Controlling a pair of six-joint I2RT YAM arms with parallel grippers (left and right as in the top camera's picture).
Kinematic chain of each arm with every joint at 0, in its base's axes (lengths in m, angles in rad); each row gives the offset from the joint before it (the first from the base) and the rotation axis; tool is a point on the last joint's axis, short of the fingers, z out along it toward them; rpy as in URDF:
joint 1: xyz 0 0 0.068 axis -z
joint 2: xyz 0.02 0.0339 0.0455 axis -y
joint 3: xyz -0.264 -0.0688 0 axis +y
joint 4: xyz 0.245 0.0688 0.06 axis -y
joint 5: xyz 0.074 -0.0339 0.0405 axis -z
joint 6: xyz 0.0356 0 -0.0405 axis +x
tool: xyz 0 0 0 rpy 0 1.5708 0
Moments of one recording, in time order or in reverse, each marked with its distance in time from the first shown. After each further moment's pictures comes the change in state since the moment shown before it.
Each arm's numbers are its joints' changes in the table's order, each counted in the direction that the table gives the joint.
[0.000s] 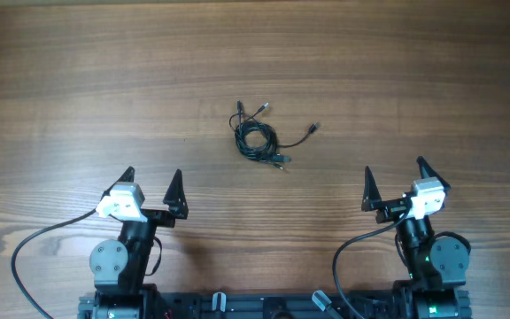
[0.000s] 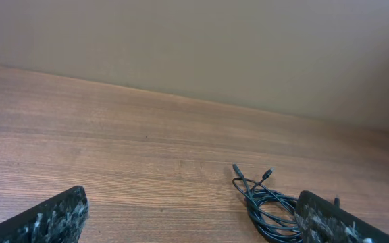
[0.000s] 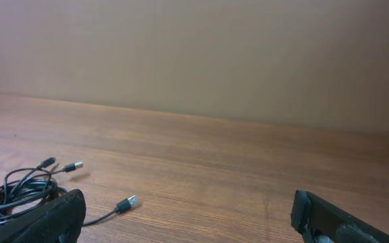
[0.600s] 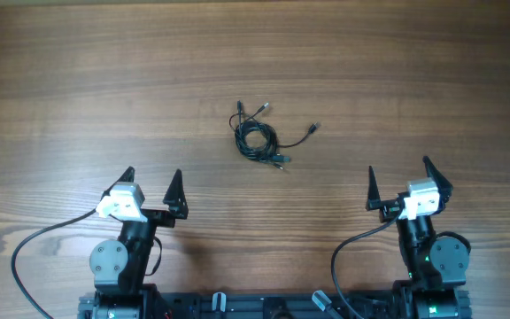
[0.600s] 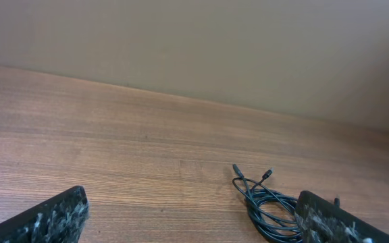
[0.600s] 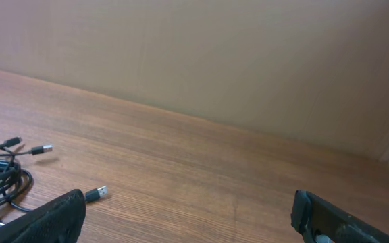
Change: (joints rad) left arm 0.000 0.000 0.000 0.000 0.000 0.000; right arm 0.000 0.000 0.000 -0.003 0.046 -0.157
